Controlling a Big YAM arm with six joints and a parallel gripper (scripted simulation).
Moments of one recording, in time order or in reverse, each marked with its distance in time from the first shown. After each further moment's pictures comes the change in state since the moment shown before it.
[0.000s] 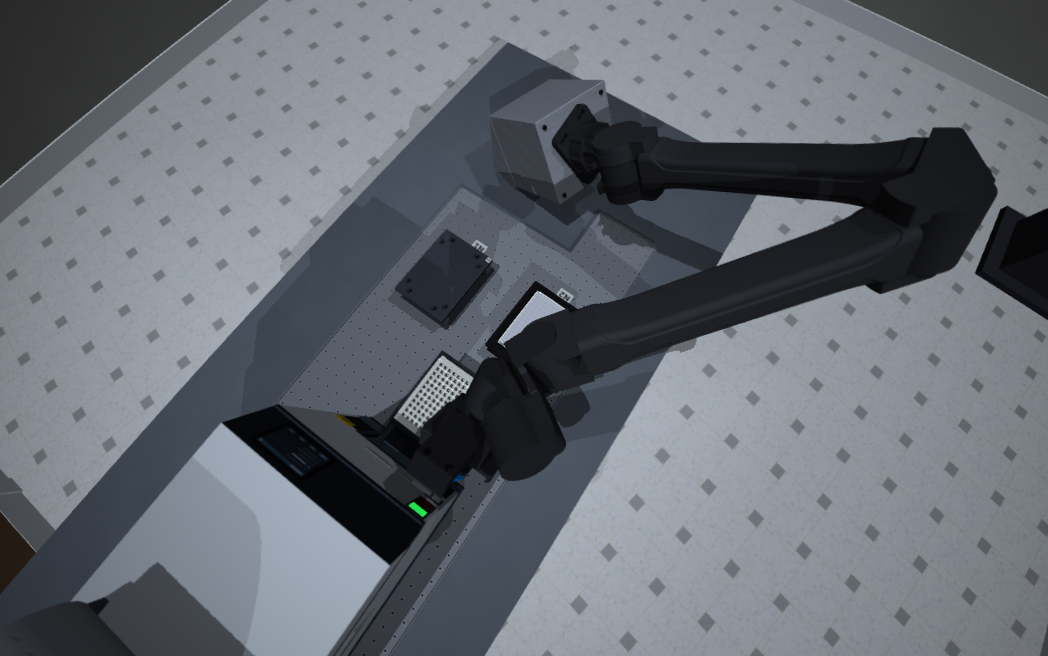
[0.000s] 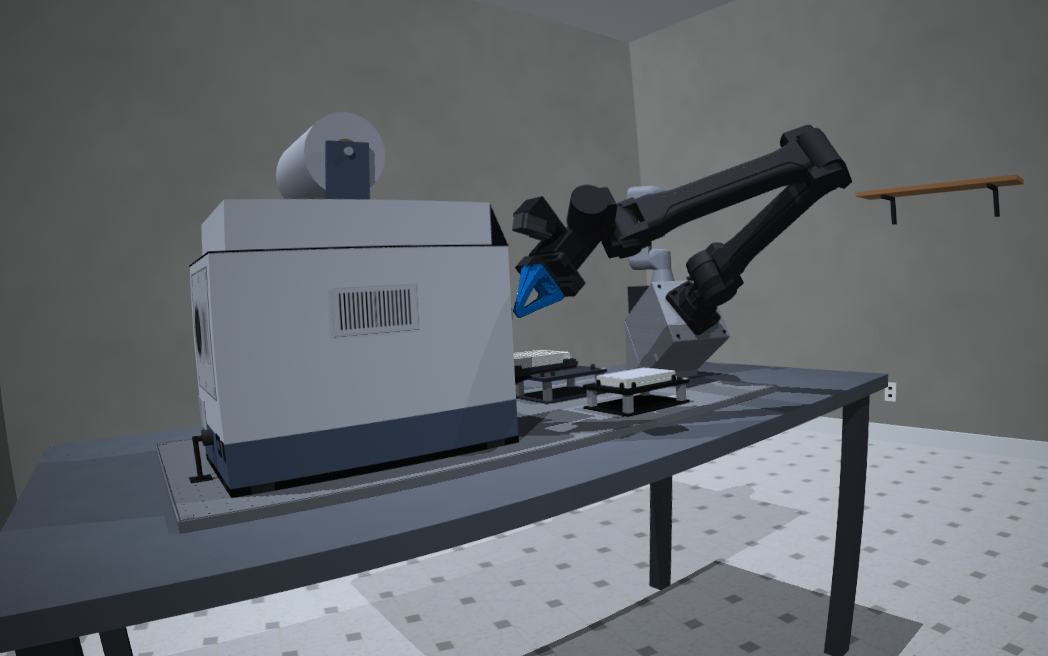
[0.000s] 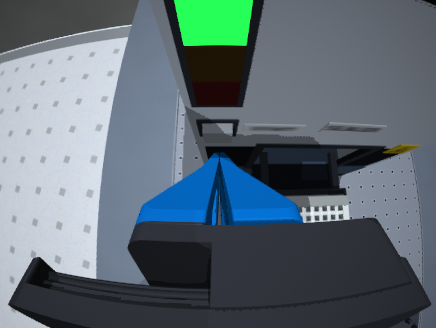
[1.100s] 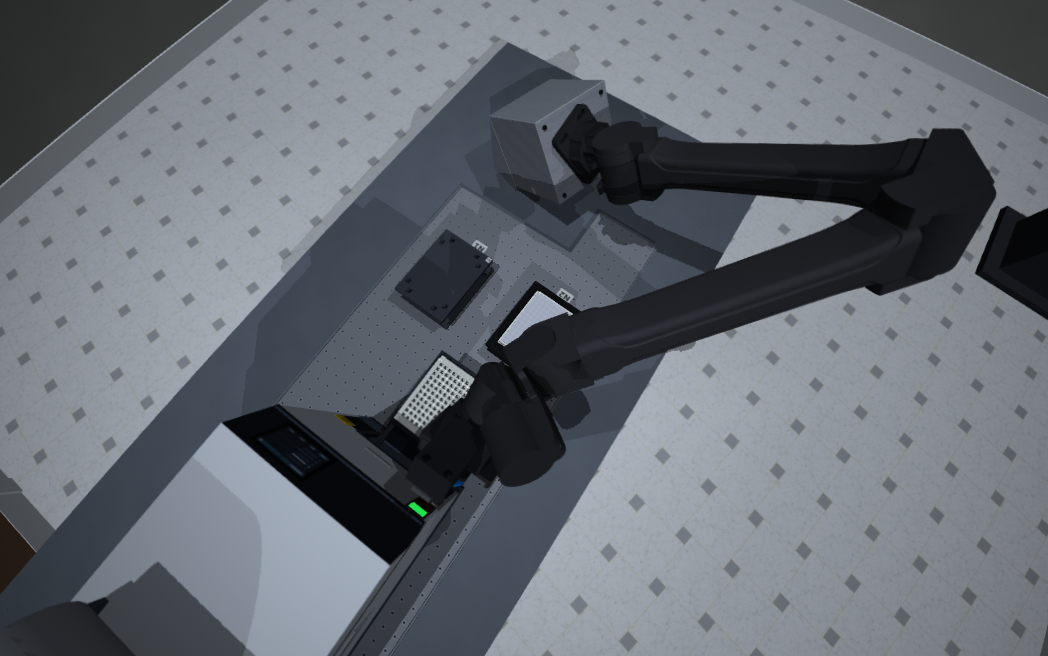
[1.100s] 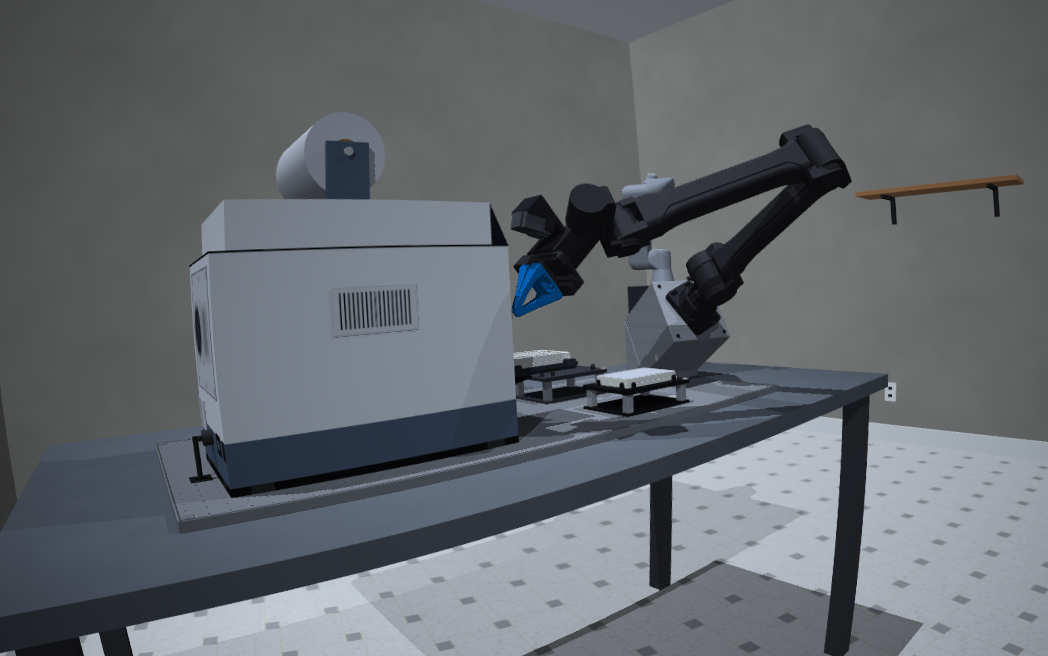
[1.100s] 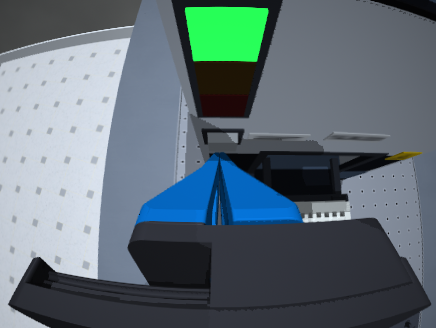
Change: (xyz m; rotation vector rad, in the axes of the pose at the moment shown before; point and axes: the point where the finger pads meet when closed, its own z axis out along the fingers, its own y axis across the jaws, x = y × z) arm -0.005 0.003 0.003 -0.004 -0.003 -0.004
